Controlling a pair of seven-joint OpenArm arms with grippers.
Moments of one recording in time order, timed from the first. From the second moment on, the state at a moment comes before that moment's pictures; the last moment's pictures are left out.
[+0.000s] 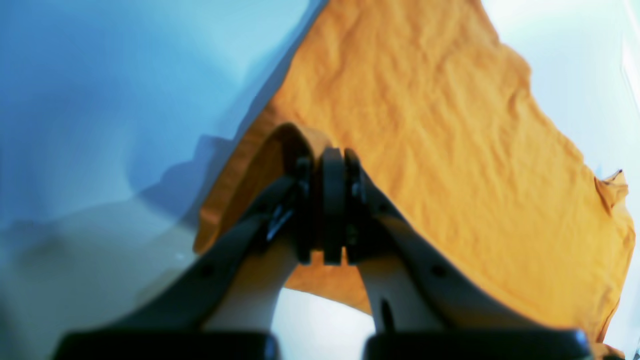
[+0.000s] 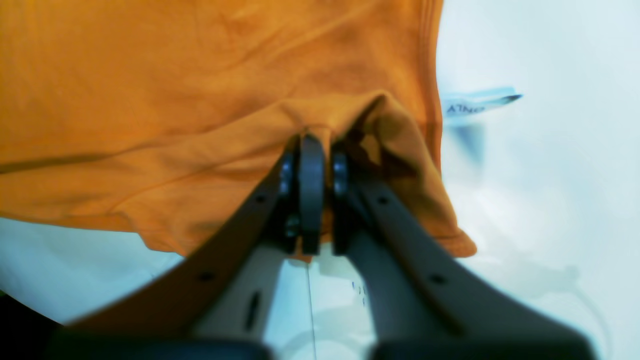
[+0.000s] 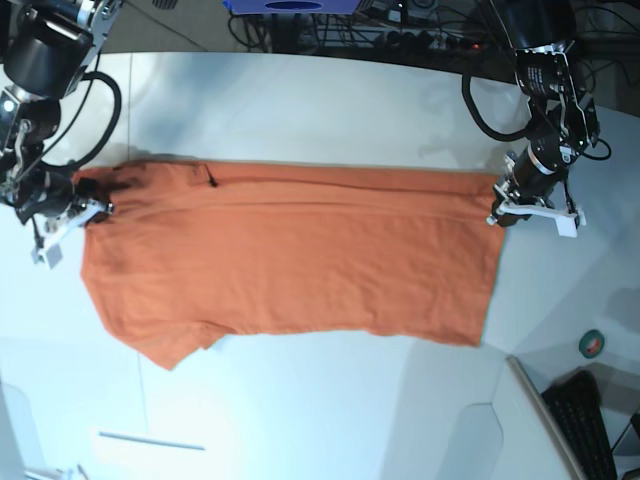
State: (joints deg) left arm 6.6 -9.6 -28.4 74.5 -38.3 -9.4 37.2; right arm 3.8 6.9 32.6 70.8 17.8 27.8 -61.4
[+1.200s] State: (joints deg) left arm 12.5 -4.9 -43.4 71.7 -37.5 -27.3 36.8; right arm -3.4 -0.9 54.8 76.4 17.7 36.3 -61.2
